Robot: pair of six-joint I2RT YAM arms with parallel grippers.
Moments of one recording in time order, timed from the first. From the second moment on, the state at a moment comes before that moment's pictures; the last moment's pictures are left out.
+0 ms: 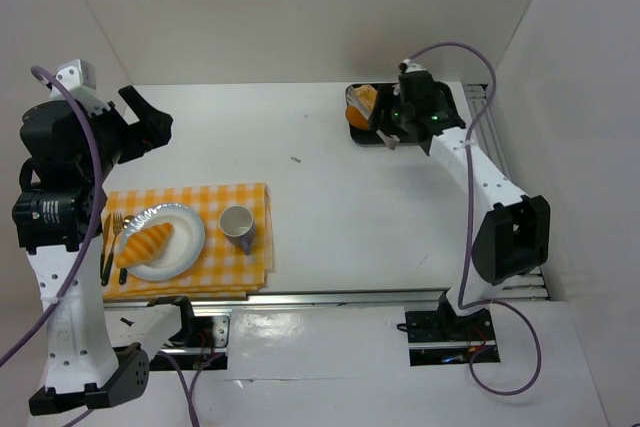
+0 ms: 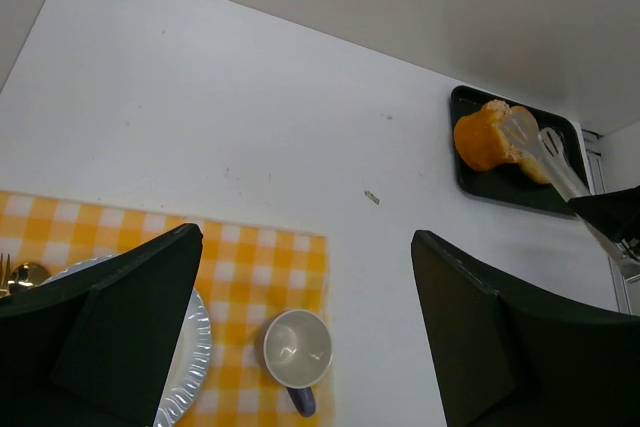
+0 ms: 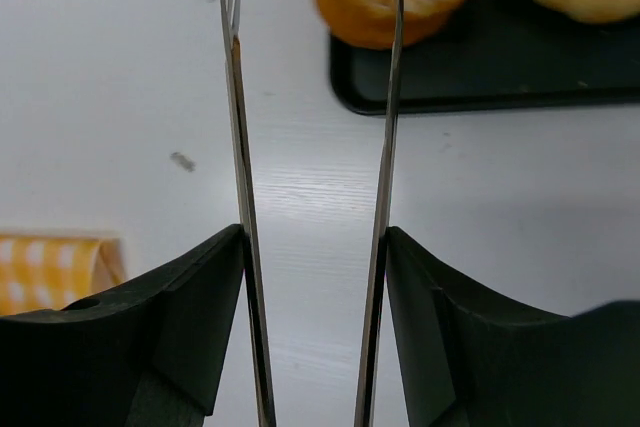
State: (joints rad) left arm 0.13 0.98 1.64 -0.93 0.10 -0.35; right arm 0.35 1.61 1.46 -0.43 0.02 0.38
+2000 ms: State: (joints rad) left arm 0.13 1.02 1.60 -0.91 0.12 -0.35; right arm -0.06 1.71 1.41 -0.20 -0.40 0.65
